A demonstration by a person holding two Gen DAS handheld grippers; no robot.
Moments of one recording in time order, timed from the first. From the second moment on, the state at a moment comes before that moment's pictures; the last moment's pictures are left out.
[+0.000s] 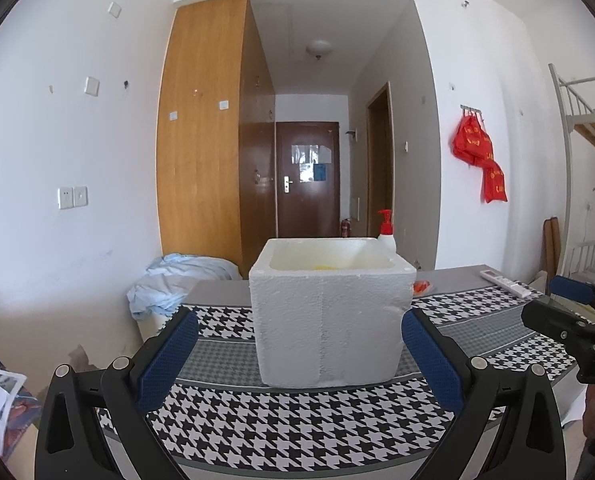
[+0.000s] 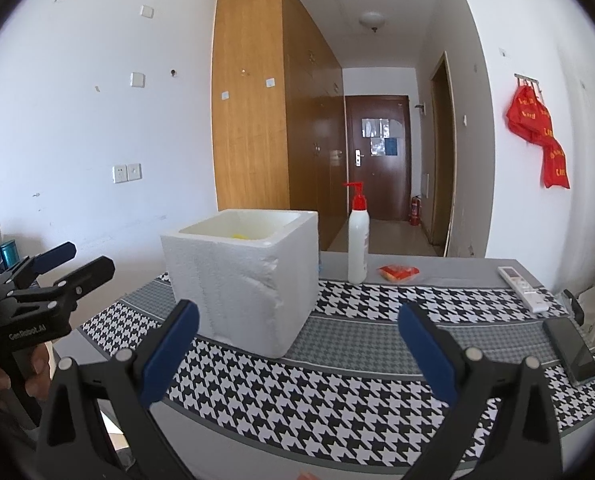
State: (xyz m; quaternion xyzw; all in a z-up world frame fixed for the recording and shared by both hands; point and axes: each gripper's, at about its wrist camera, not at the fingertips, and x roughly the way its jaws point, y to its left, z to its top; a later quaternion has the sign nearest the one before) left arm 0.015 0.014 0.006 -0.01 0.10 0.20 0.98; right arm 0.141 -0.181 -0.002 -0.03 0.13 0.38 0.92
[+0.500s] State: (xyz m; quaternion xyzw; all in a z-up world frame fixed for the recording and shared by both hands) left arm 0.016 0.011 0.004 -0.01 0.11 0.19 0.98; right arm 0.140 -0.182 -0.006 -0.03 0.14 0.36 0.92
